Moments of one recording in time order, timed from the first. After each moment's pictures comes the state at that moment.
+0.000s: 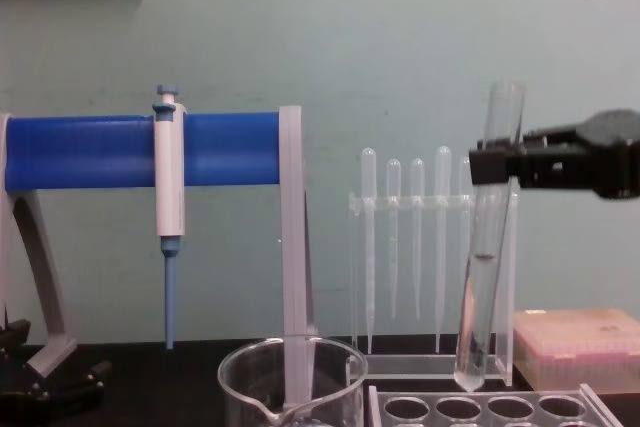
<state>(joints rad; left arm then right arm) -0.20 0.60 0.45 -1.41 -0.25 -0.12 0.03 0.44 0.81 -0.50 -1.72 0.69 0.13 0.69</state>
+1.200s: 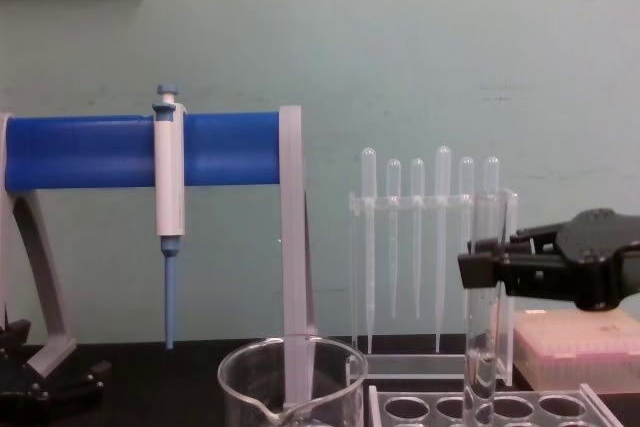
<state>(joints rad) -0.20 0.60 0.45 -1.41 -0.25 -0.12 0.03 0.41 0.74 -0.53 -1.63 0.60 0.13 0.68</state>
